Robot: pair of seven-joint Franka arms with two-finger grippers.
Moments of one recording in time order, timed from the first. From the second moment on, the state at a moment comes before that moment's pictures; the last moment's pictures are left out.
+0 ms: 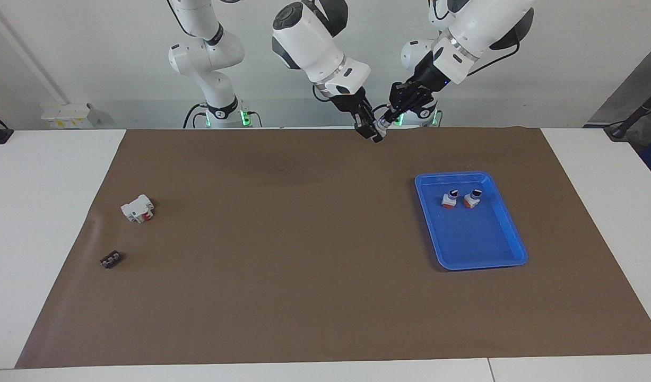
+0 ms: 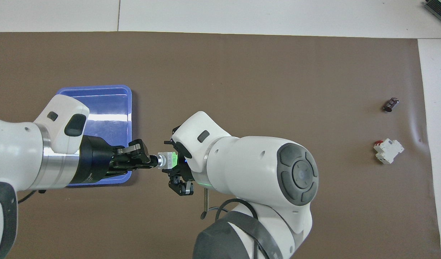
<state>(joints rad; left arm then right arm) -0.07 -0.28 -0.25 -1.94 -0.59 1.76 -0.51 0.33 0.08 0.40 -1.81 0.49 2.35 -1.06</state>
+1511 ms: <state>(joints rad) 0.14 -0.25 -0.25 -2.10 -0.14 1.91 0.09 0.05 0.06 0.26 -1.76 -0.05 2.13 0.04</state>
